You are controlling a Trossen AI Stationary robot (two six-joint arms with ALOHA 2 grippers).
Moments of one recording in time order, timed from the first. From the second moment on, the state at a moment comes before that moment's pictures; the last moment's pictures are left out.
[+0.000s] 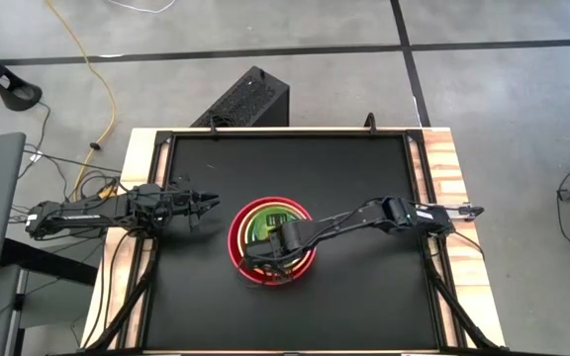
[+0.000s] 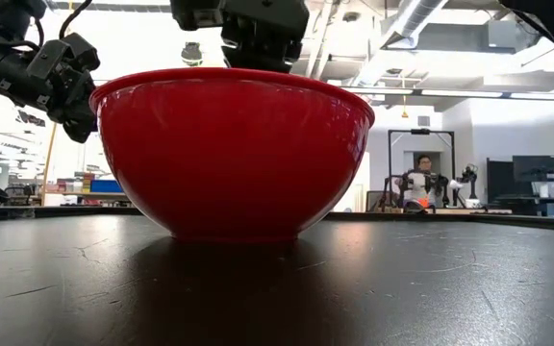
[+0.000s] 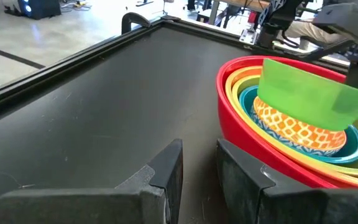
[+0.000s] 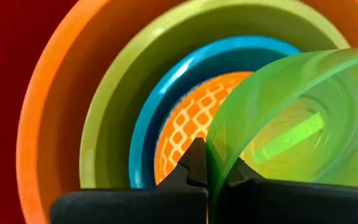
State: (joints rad) left arm 0.11 0.22 0.13 -0.10 -0.20 -0.22; right arm 0.27 2.31 2.27 -1.25 0.28 0.10
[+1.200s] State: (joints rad) left arm 0.11 0.22 0.13 -0.10 -0.20 -0.22; right arm 0.24 2.31 2.26 -1.24 0.11 0.21
